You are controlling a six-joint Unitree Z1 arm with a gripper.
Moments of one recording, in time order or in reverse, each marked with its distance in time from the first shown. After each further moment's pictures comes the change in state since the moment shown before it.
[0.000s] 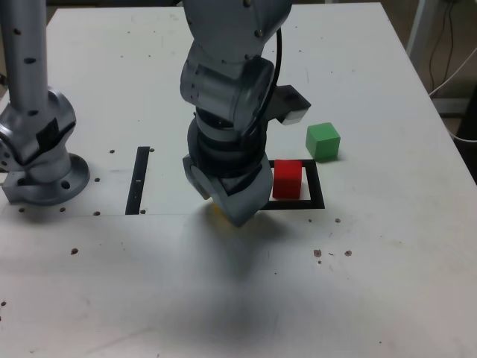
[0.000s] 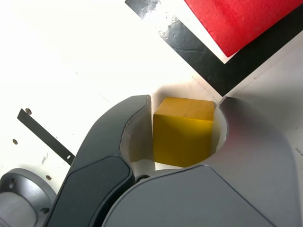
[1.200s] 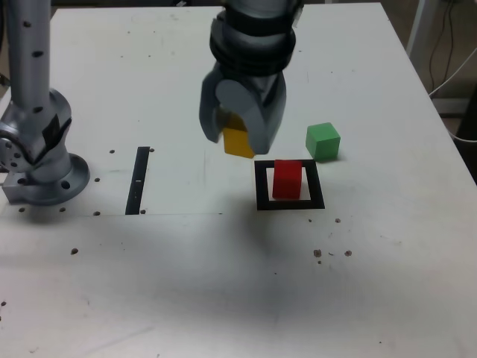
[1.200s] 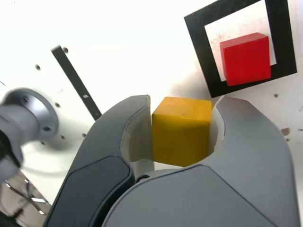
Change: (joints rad) arm 0.223 -0.009 -0.452 0.471 -0.162 -0.230
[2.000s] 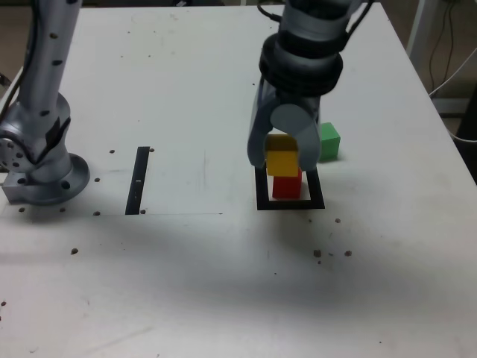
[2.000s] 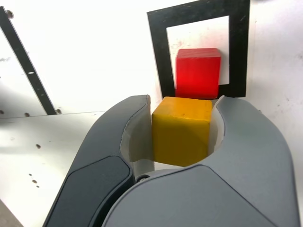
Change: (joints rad) arm 0.042 0.158 -0.146 -0.020 -0.059 -0.171
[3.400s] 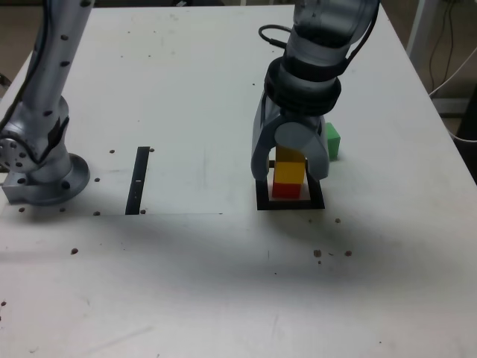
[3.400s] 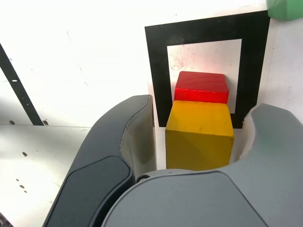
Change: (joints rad) arm 0.061 0.033 0.100 -0.105 -0.026 0.016
